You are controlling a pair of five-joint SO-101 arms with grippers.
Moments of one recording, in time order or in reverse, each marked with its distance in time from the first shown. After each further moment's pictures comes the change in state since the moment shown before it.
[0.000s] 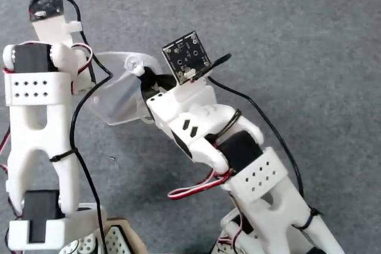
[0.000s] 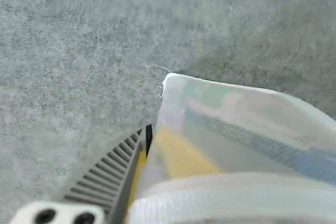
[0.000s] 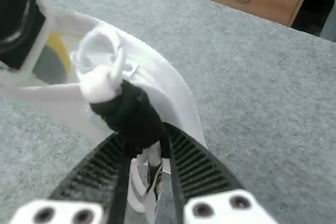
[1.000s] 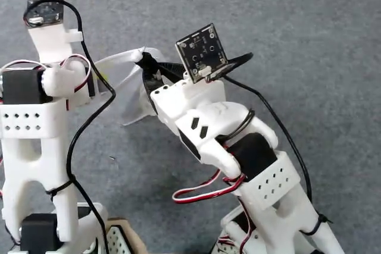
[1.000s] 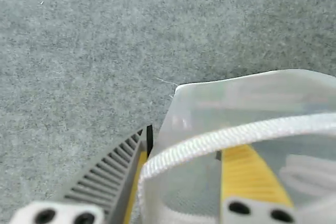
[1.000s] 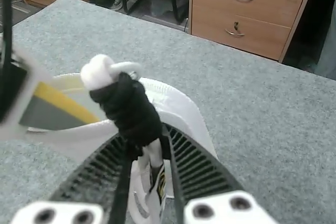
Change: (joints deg) left arm 1.0 -16.4 1.8 0.2 -3.9; right arm 0.3 -1.4 -5.7 1.7 0.0
